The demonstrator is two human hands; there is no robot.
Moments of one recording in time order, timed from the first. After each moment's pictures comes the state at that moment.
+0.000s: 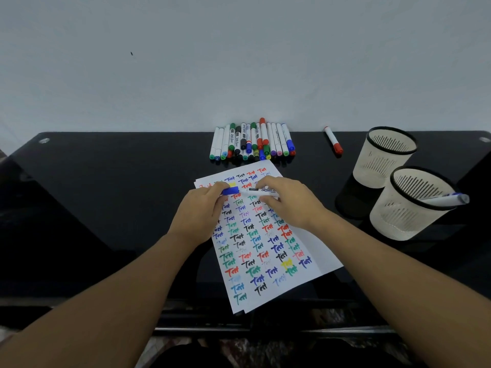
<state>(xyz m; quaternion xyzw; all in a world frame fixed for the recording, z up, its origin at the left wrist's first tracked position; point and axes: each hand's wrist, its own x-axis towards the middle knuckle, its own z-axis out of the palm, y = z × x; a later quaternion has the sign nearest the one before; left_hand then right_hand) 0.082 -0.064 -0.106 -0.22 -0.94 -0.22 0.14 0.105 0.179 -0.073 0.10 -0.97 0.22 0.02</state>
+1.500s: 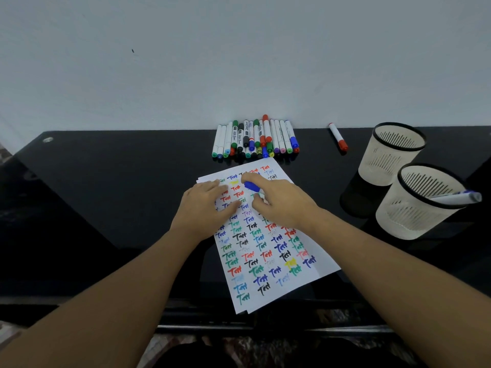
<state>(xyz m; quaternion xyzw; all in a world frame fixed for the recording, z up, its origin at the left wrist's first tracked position) 0.073 -0.064 -0.112 -0.18 -0.96 -0.18 0.10 0.103 0.158 -0.068 0.14 -0.97 0.21 -0.02</state>
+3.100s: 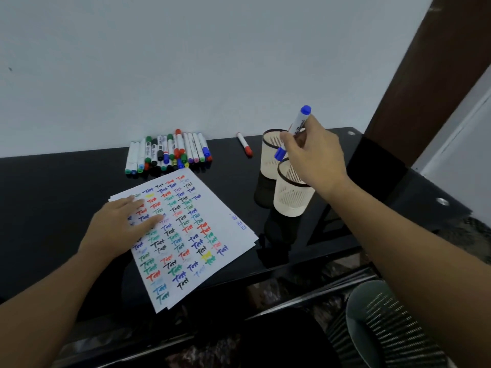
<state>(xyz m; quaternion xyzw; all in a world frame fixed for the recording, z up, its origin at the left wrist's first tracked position) 0.081 -0.066 -0.101 -0.18 -0.97 -0.17 0.04 0.221 0.303 0.054 -0.17 -0.90 0.24 0.31</state>
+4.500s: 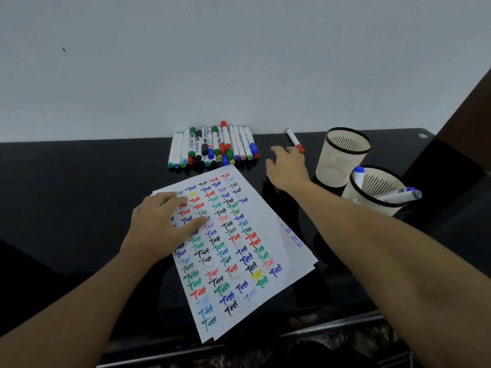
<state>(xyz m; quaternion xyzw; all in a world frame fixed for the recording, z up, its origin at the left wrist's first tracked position) 0.067 -0.068 -0.112 -0.18 -0.96 -0.19 0.07 0.032 0.252 -0.071 -0.17 -0.95 0.23 0.08</state>
